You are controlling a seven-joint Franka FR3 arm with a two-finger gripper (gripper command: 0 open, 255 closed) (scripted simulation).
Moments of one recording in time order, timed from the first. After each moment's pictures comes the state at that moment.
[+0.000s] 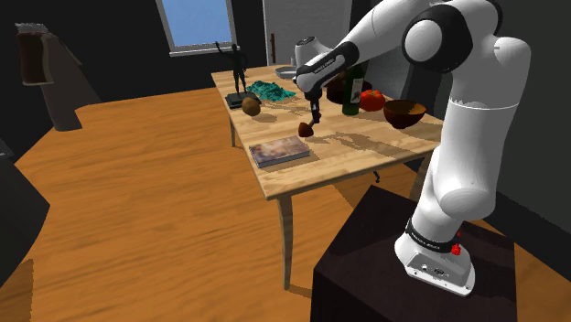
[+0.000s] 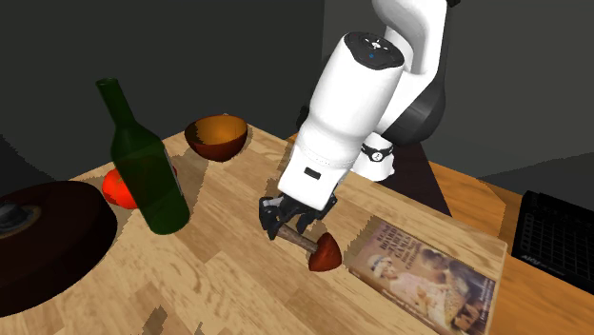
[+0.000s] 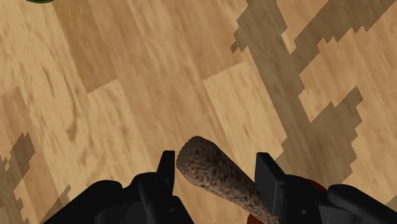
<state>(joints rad) 0.24 0.13 -0.57 -2.00 -0.27 2.19 -0.75</state>
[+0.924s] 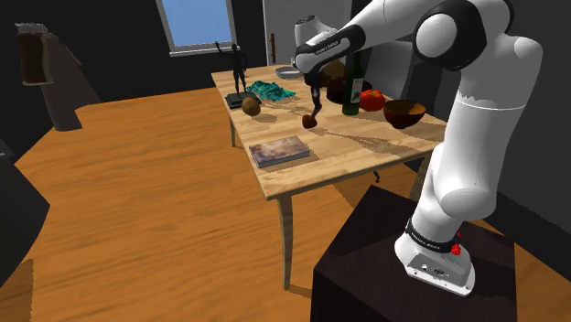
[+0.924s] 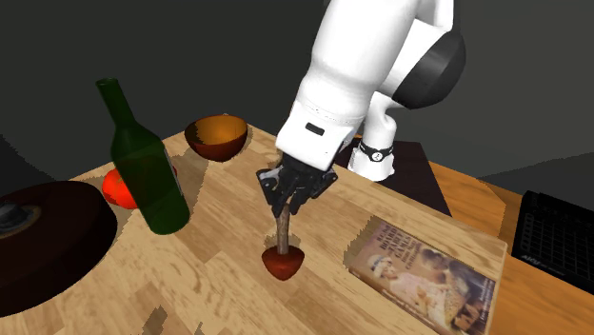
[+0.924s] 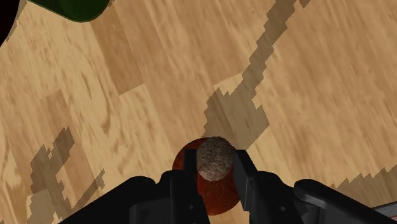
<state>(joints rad) 0.25 0.07 -0.57 -1.90 -0.29 2.04 -0.77</state>
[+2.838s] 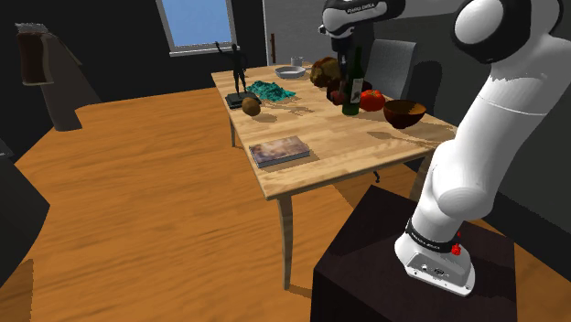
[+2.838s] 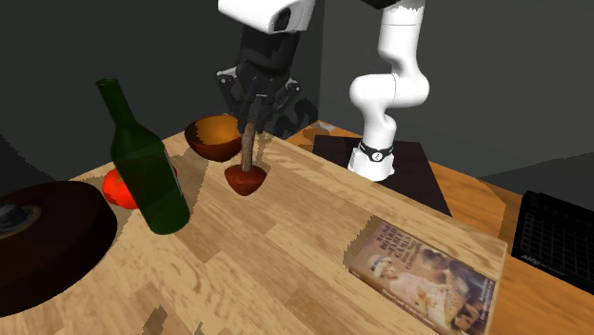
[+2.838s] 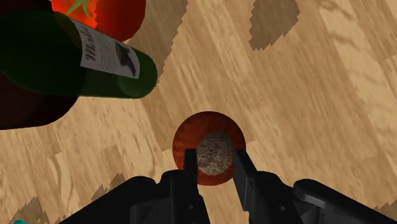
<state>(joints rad) 0.20 -0.11 -0.62 -1.79 -0.36 1.82 -0.93</state>
